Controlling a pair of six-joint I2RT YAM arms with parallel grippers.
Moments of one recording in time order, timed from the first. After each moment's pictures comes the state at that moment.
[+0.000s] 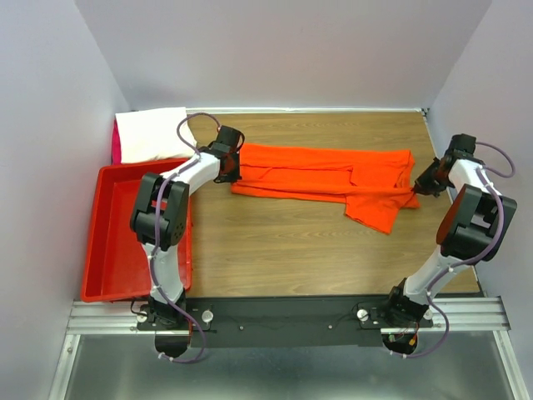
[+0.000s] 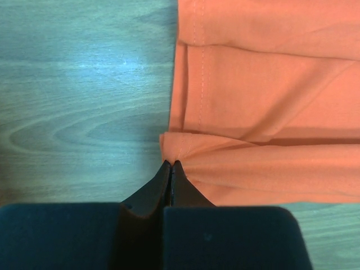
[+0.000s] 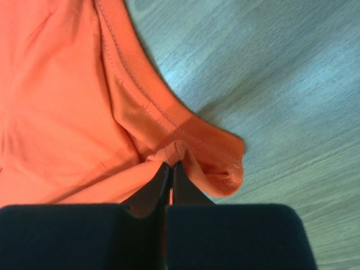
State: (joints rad) left arm -0.33 1.94 1.38 -0.43 -0.10 -0.31; right arm -0.42 1.79 1.27 -0.59 -0.13 0.40
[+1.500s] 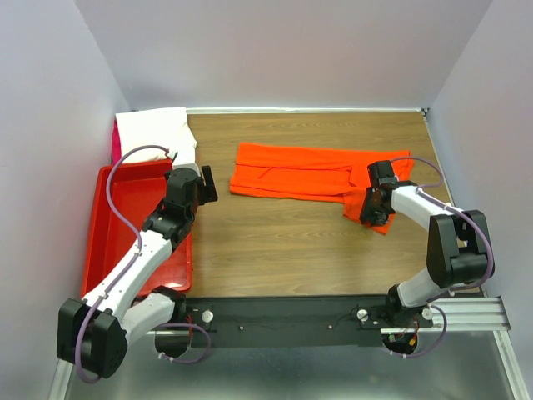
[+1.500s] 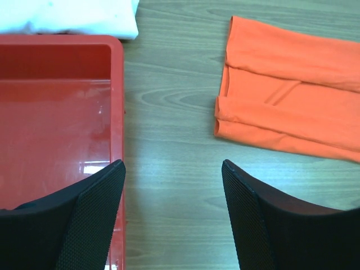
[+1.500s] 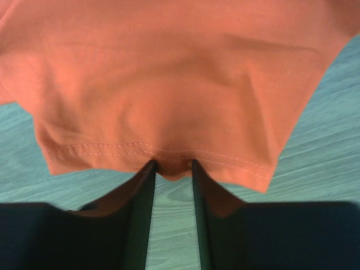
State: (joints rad) left arm -0.35 1.00 0.69 -0.14 -0.32 -0.28; right arm 0.14 1.56 0.85 -0.54 0.14 0.45
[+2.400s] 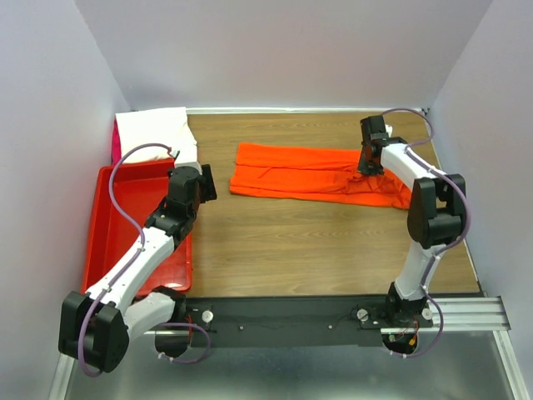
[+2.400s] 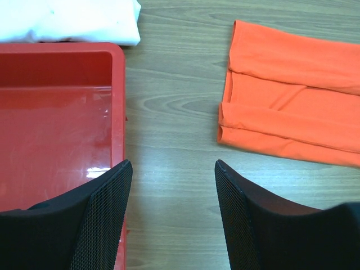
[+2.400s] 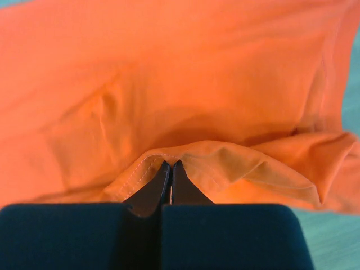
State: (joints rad) left arm -0.35 1.03 0.69 -0.09 -0.33 -0.26; right arm 0.14 1.88 1.40 -0.57 0.30 0.35
